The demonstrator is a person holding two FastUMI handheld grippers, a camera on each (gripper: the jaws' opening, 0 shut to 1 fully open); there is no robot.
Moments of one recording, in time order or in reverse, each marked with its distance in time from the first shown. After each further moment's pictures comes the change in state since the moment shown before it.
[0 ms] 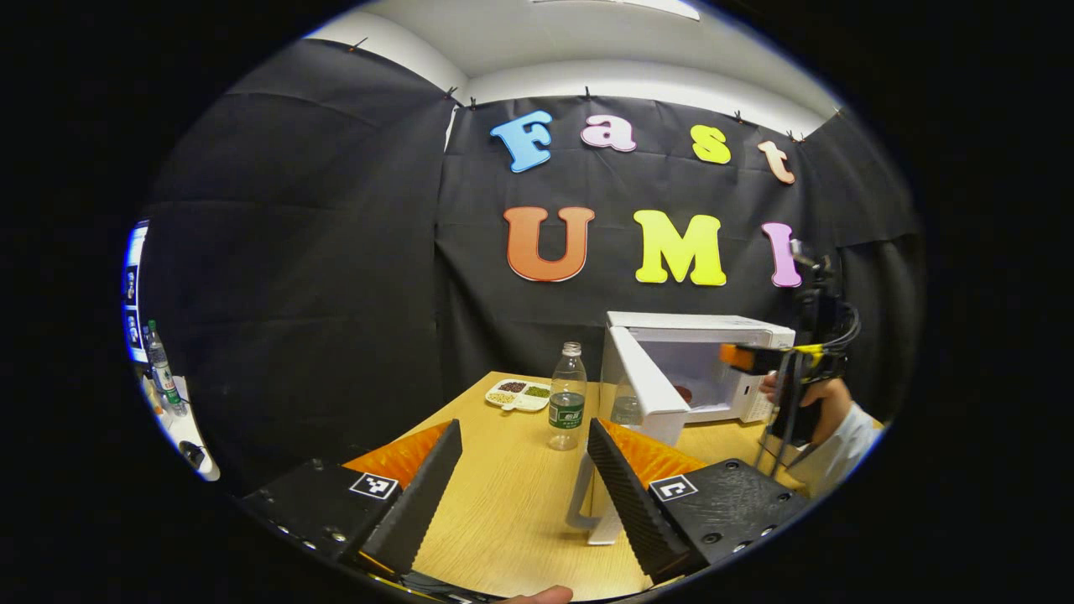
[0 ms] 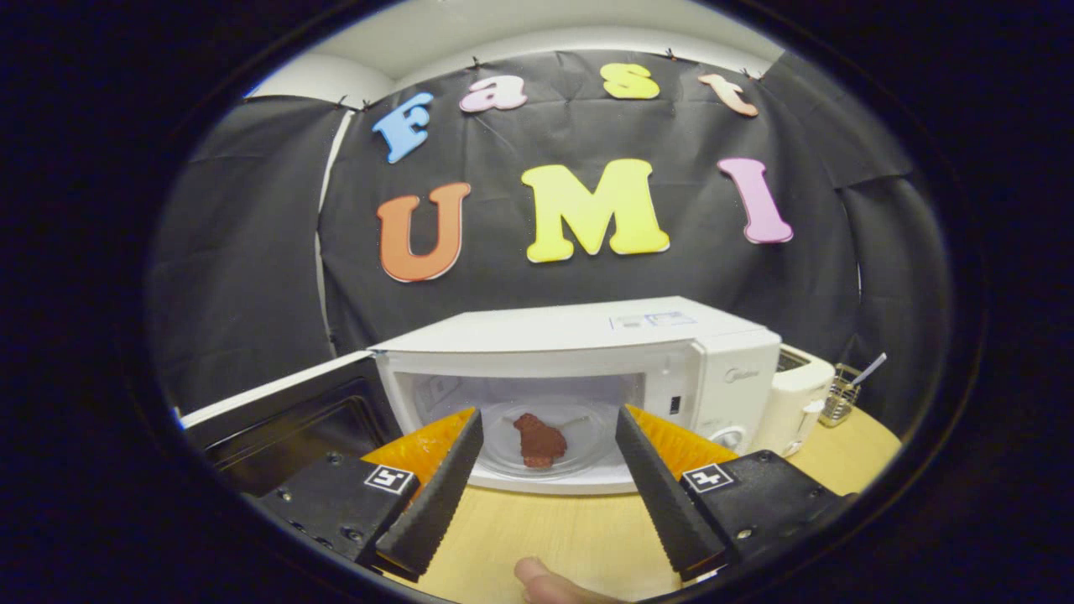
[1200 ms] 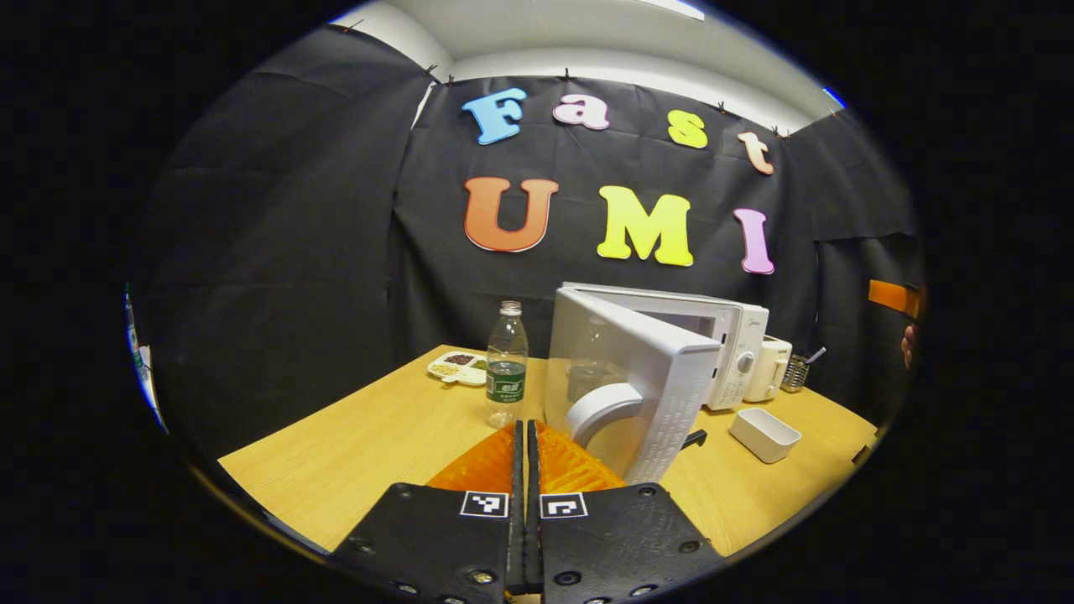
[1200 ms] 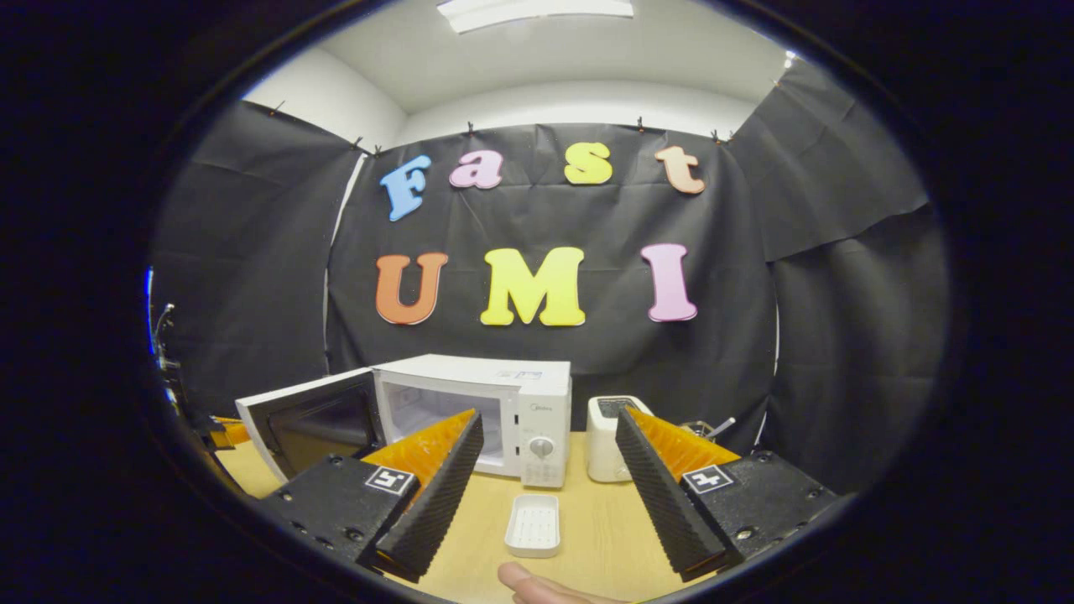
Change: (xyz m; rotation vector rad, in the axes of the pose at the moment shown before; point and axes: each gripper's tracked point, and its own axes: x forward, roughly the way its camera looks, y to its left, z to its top) left arm 0.027 -0.097 -0.051 -0.023 0.055 -0.146; right arm -0.220 -0.151 0.056 -0.096 -0.153 -0.086
